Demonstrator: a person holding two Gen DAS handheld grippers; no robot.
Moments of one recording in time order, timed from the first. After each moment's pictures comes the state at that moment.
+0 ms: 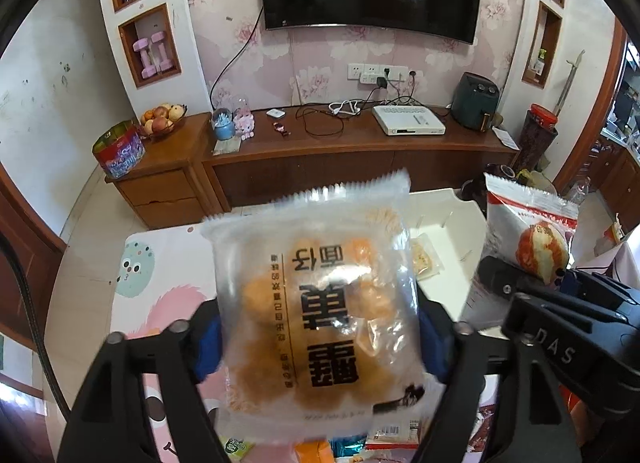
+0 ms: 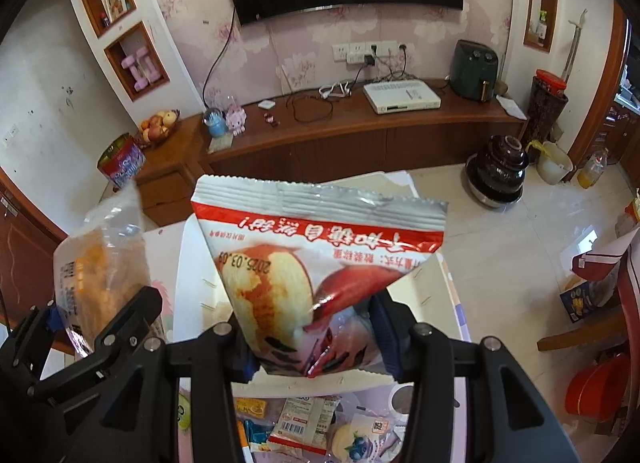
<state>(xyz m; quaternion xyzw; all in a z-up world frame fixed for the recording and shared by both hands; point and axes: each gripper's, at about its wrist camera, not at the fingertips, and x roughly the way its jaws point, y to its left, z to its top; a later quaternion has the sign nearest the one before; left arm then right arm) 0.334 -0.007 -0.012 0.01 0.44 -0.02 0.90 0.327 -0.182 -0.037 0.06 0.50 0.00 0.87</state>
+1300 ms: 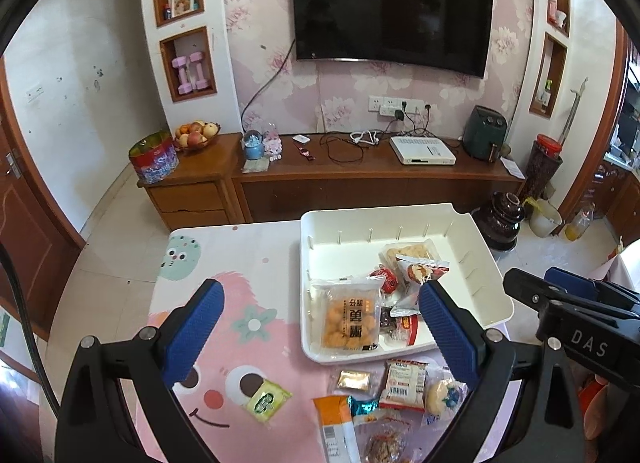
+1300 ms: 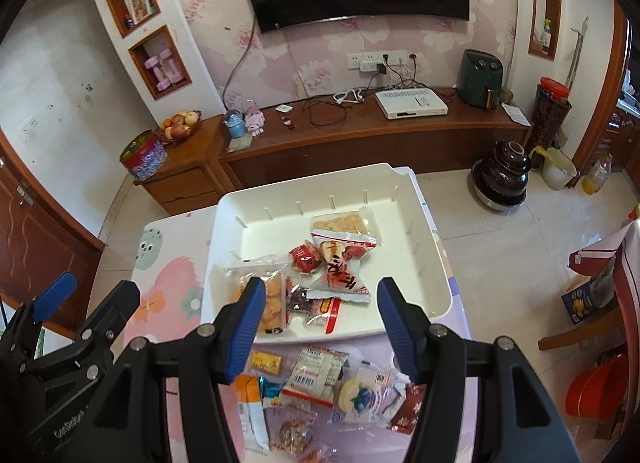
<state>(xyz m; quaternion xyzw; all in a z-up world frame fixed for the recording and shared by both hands) 0.224 0.026 0.044 -0.01 0.38 0.02 0.93 0.246 -0.176 0.015 0.06 0.47 0.04 0.88</state>
